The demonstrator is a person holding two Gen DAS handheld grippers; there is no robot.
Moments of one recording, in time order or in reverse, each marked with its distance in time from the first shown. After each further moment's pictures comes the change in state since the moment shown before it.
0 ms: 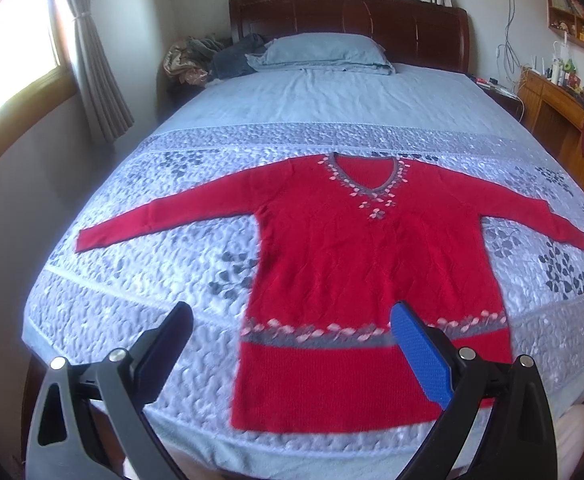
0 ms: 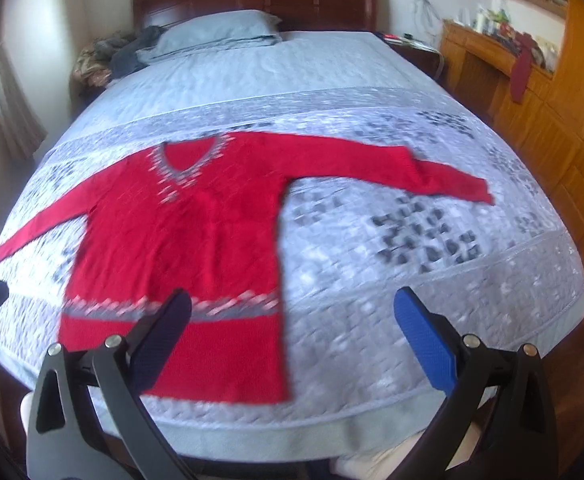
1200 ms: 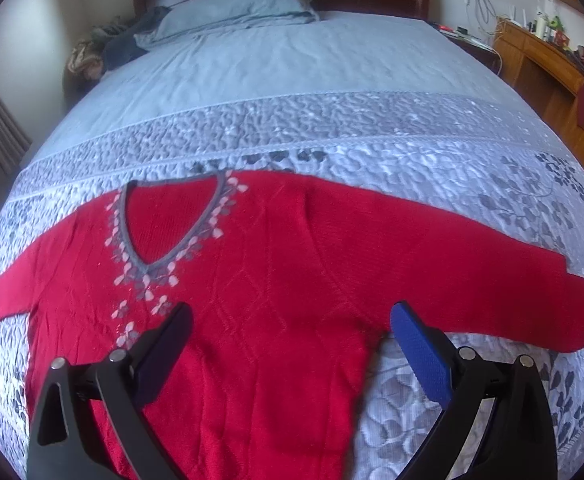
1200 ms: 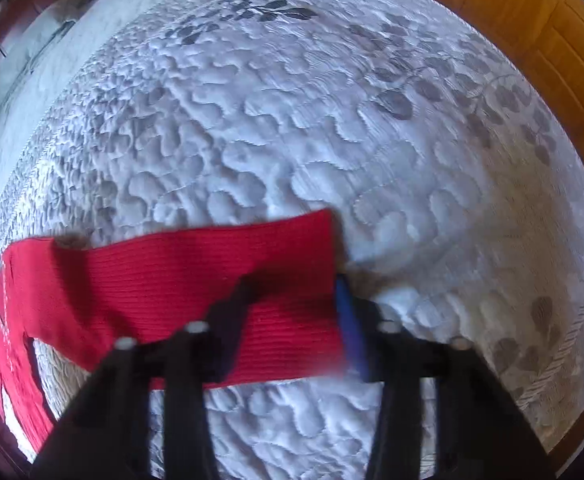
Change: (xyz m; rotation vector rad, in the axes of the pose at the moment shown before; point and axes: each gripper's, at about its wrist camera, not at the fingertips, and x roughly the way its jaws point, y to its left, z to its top) left arm 0.249 -0.304 0.148 0.088 0.162 -0.086; right arm 0.301 -0.360 0.132 0.379 0.388 -0.010
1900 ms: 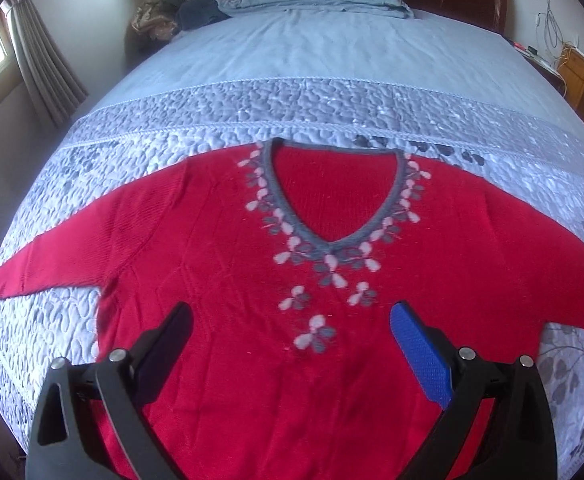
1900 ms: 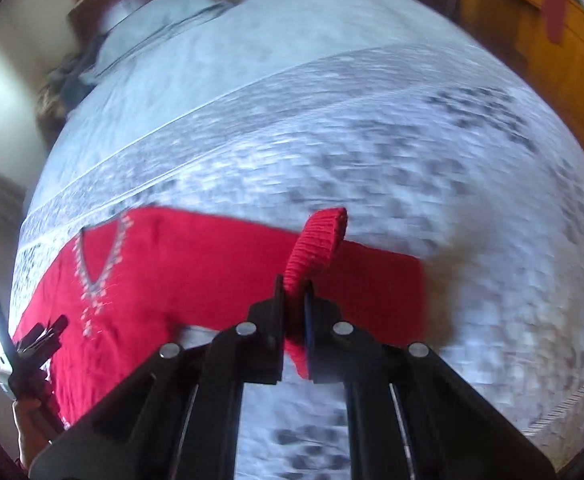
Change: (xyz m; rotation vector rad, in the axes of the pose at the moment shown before) left arm 0.016 0.166 -0.017 -0.135 0.047 0.128; right arm -0.063 0.257 -0.037 -0.335 -0.116 0.197
